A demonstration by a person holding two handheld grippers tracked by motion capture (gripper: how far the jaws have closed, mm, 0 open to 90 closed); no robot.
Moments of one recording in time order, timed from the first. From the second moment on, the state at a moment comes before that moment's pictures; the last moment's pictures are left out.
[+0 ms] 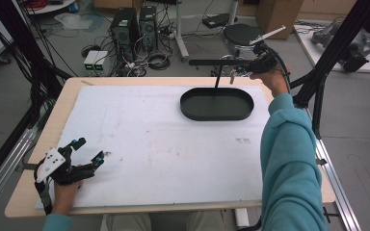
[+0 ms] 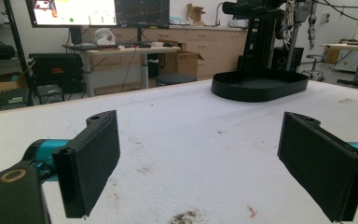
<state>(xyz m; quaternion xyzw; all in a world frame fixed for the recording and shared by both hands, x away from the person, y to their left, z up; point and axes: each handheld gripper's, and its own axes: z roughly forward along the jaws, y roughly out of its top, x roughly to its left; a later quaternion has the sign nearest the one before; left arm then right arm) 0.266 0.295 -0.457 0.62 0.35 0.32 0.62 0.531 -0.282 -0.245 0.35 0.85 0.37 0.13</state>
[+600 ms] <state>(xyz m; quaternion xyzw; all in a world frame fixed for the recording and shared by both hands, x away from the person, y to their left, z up) 0.266 0.296 -0.457 0.62 0.35 0.32 0.62 0.539 -0.278 -0.254 0.36 0.85 0.35 0.14</state>
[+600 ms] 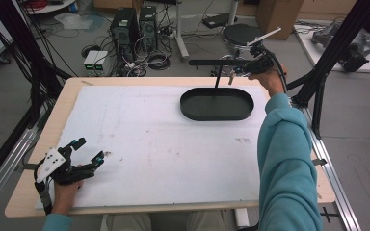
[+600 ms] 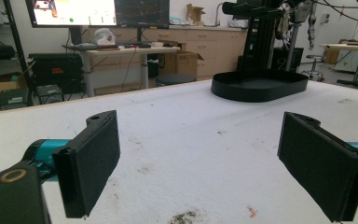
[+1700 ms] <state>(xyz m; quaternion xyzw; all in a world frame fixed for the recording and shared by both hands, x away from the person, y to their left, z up) 0.266 0.295 -0.457 0.62 0.35 0.32 0.62 0.542 -0.277 -0.261 0.37 0.85 0.34 0.16</state>
